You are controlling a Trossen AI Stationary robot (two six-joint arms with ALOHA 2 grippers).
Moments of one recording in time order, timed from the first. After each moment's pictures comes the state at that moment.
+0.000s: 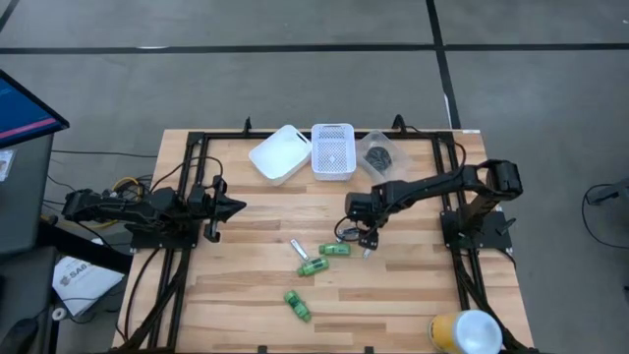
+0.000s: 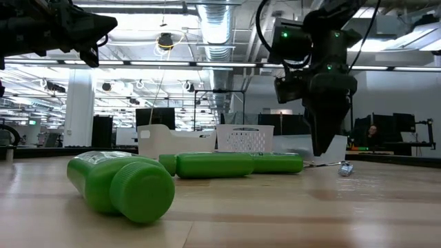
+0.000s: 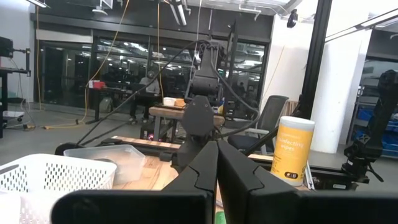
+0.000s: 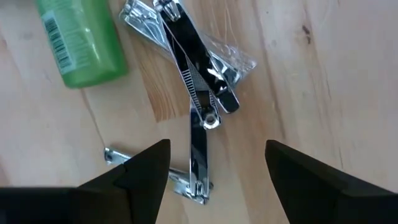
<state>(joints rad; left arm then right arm) -0.08 0.22 0.01 0.46 -0.15 -0.09 -0.02 1.67 0.97 -0.67 -0.09 0.26</state>
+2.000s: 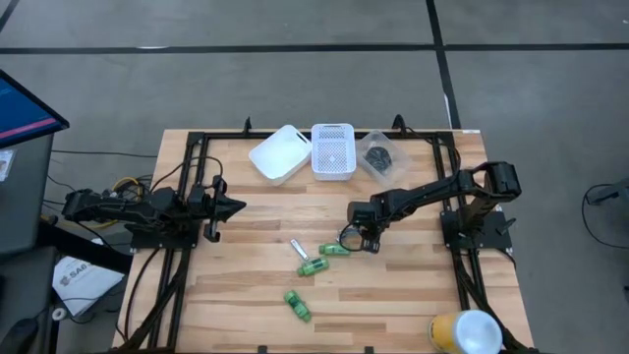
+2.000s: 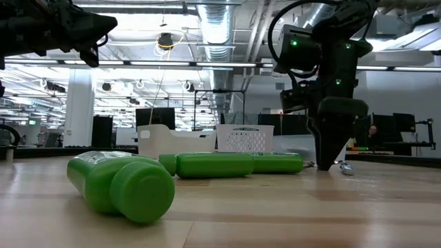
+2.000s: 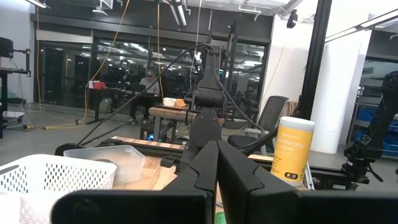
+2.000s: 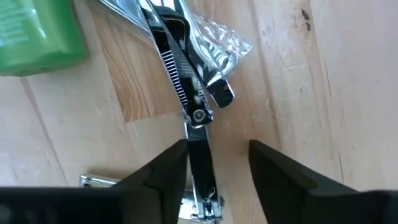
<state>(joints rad) -0.08 0.22 0.01 0.46 -0.15 -0.09 0.03 1.72 0.86 -0.57 0.03 0.26</state>
